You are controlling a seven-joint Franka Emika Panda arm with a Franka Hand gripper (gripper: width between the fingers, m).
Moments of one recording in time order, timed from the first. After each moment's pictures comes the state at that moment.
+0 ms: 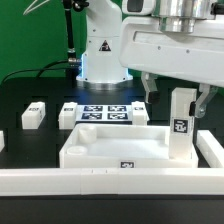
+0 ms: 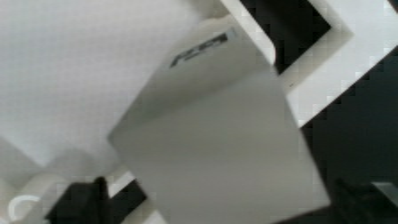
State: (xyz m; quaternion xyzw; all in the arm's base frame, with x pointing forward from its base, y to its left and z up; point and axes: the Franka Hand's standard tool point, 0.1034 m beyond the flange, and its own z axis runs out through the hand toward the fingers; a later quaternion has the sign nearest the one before) arm 0.641 0.061 0.108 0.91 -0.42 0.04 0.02
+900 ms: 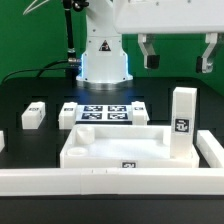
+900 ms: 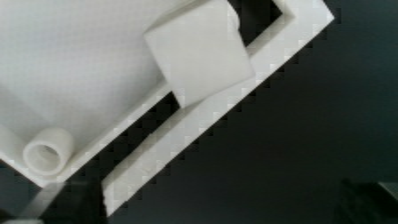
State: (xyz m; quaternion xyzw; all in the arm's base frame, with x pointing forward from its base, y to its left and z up) arm 0.646 0.059 0.164 0.92 -0.39 0.06 -0.01
